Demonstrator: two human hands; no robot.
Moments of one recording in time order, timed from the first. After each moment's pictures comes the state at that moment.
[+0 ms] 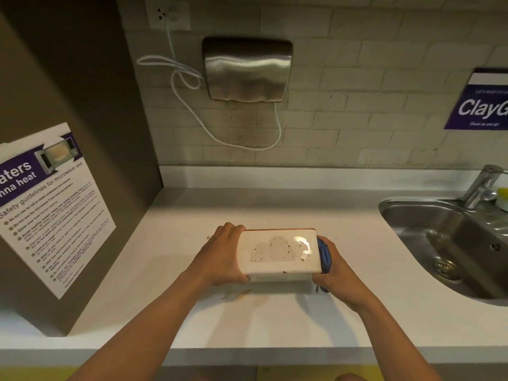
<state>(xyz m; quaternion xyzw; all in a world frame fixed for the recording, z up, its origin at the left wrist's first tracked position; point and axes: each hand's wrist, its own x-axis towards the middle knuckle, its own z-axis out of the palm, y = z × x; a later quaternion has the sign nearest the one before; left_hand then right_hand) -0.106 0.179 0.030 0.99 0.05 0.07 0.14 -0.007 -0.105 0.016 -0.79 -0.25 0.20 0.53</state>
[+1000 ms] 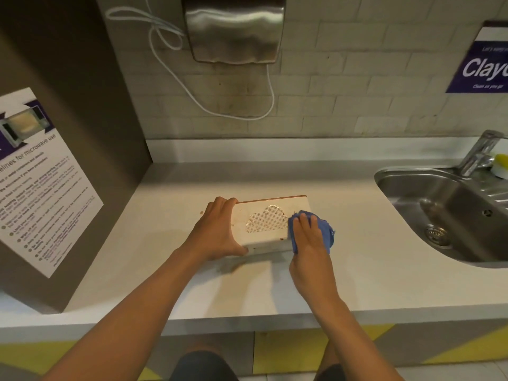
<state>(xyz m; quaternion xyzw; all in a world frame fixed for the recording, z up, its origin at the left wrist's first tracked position) -0.103 0.176 0.021 0.98 0.07 0.08 0.17 -0.058 -0.056 -0.014 -0.91 -0.23 -0.14 0.31</state>
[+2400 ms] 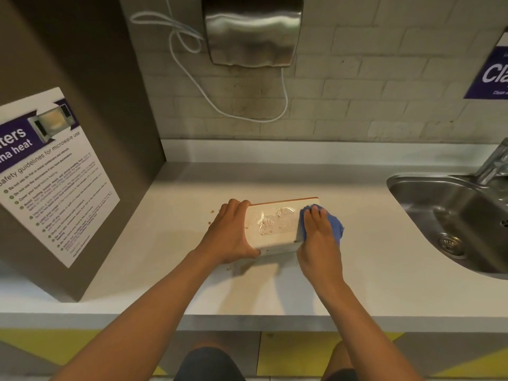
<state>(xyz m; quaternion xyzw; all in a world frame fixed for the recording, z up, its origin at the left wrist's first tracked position) -0.108 0.168 0.015 0.98 0.07 0.10 0.18 -0.046 -0.040 0.006 -0.90 -0.21 -0.16 0.34</state>
